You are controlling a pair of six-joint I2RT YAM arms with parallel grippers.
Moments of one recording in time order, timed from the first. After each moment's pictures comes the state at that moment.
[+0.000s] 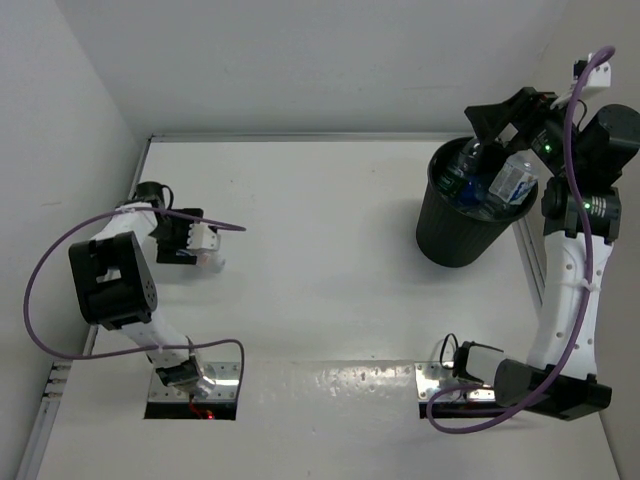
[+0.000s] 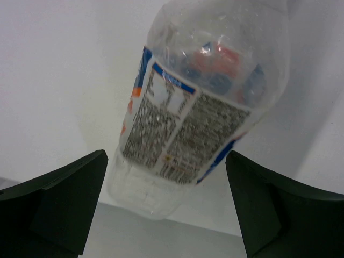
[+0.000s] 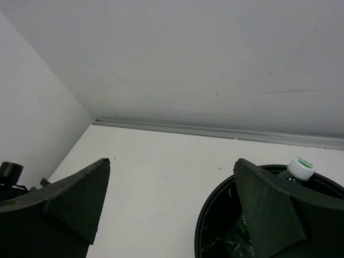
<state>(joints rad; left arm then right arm) 0.28 1.64 1.07 -0.70 0.26 1.89 -0.28 1.17 1.50 -0.28 -0.63 0.33</state>
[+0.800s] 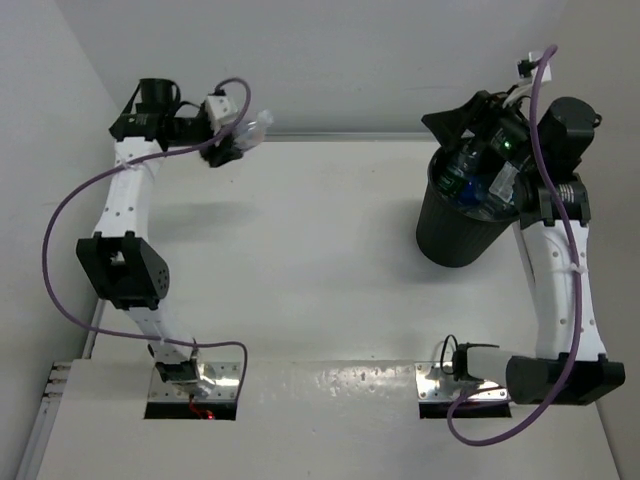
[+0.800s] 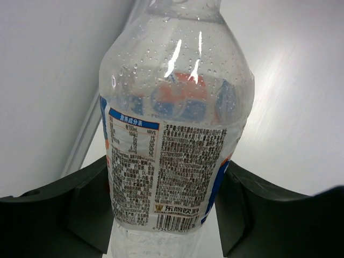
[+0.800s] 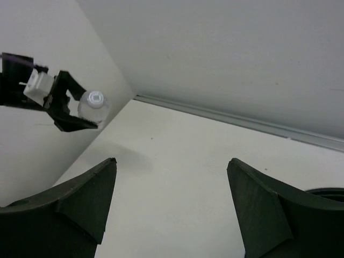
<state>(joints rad) 0.09 1.79 1.89 -0.92 0.79 1.11 -0.08 1.21 1.47 -0.24 -0.64 0.33</state>
